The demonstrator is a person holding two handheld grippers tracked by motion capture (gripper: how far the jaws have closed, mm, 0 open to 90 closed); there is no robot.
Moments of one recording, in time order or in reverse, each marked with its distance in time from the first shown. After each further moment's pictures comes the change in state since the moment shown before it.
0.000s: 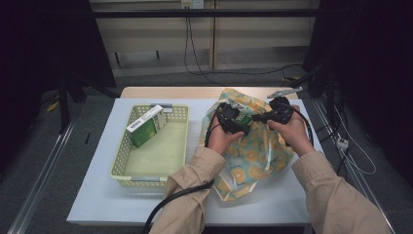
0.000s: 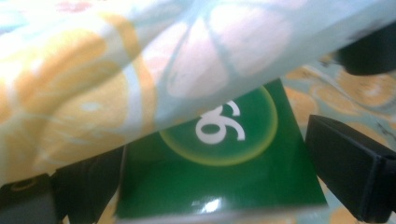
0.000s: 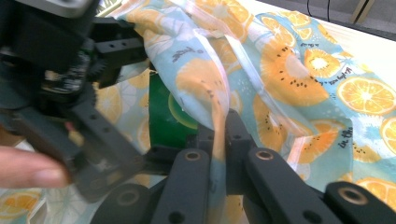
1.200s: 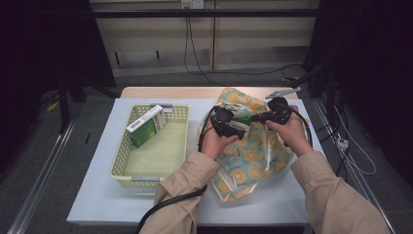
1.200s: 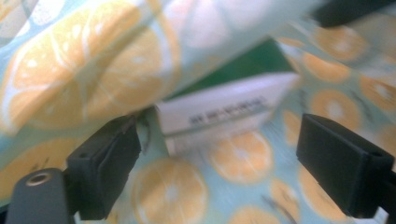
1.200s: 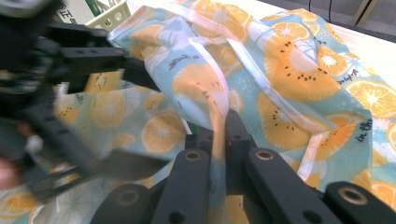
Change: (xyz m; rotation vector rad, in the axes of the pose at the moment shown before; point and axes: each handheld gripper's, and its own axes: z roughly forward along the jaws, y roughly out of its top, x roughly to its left) left arm -0.002 -0.009 -0.030 0.088 -0.038 -0.051; right arm 0.005 0.001 0.001 0.000 0.000 -0.013
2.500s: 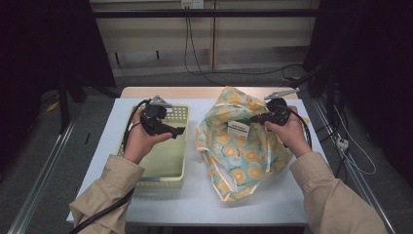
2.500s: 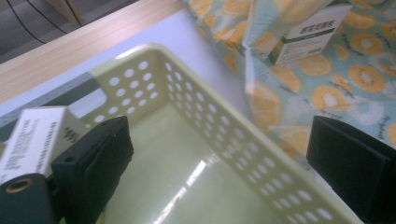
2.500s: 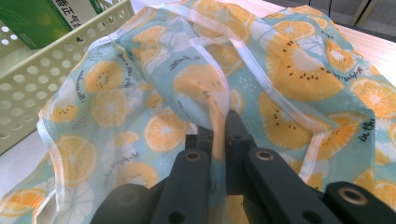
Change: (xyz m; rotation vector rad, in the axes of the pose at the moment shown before) left arm 0.116 -0.059 -0.153 -0.022 0.075 0.032; right arm 0.006 0.000 0.000 0.008 -0.001 -0.006
